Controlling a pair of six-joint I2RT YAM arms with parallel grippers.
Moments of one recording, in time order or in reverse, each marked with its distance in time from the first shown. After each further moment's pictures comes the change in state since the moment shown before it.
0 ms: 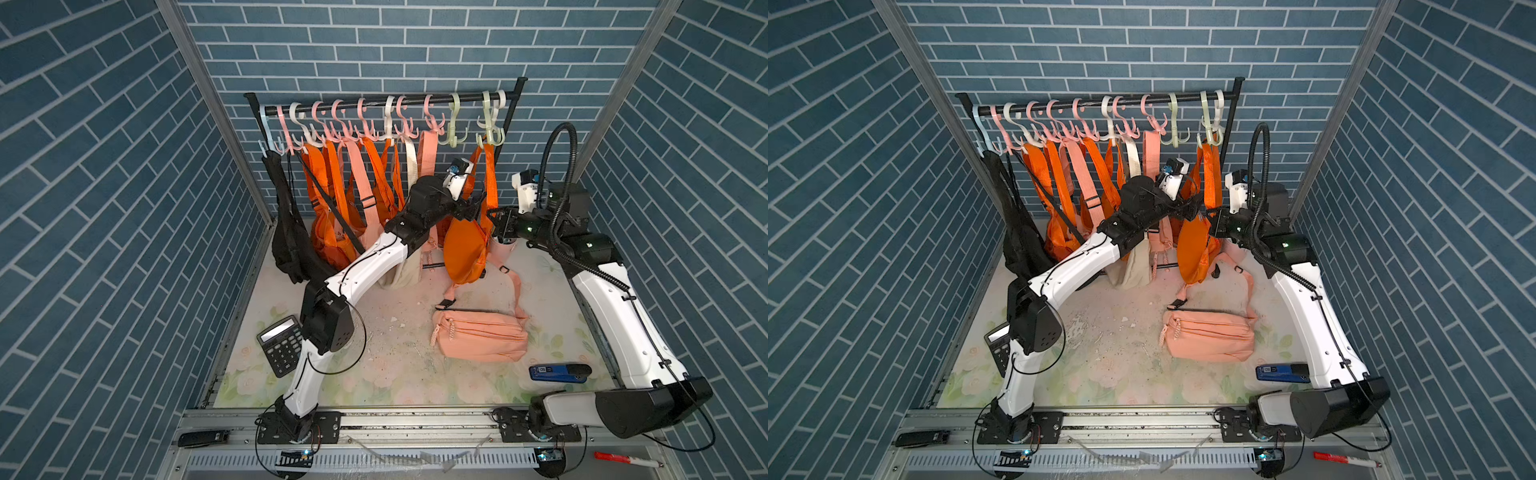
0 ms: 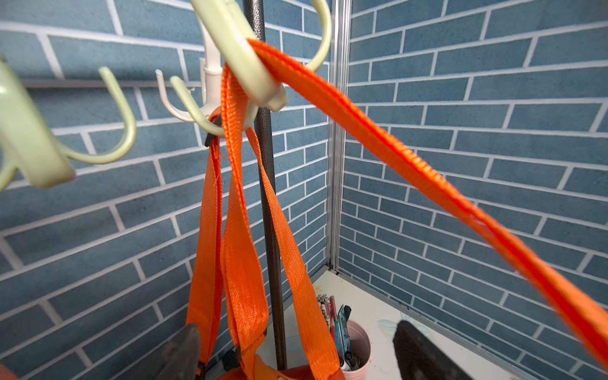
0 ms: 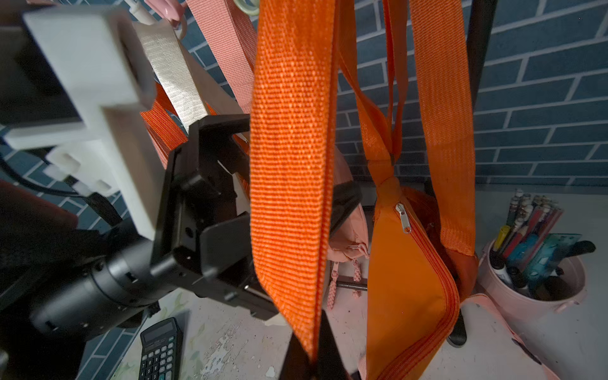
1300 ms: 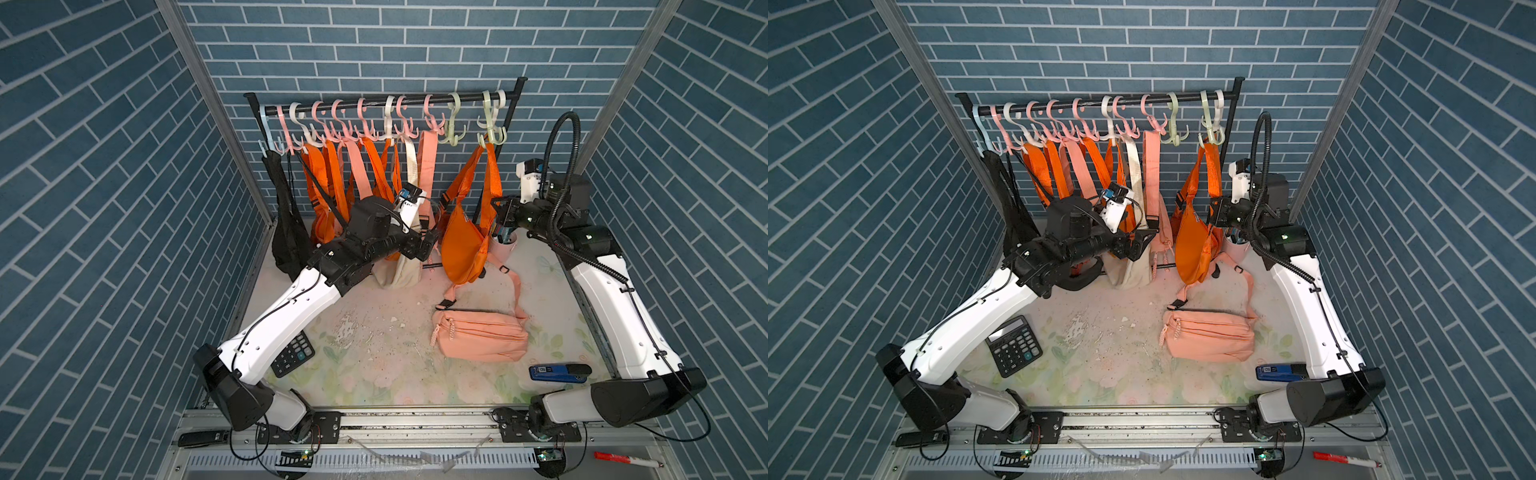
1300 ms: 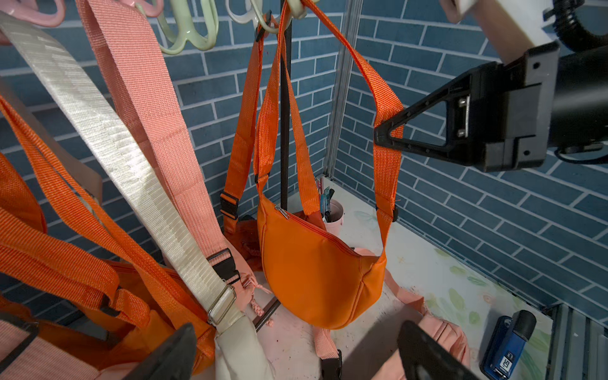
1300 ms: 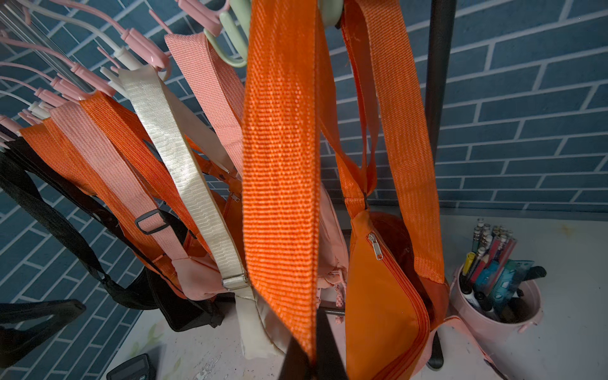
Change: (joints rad) left arm 0.000 -0.693 -0.554 -0.444 -0.058 -0.052; right arm 0.000 0.052 0.087 0.013 0.091 -0.015
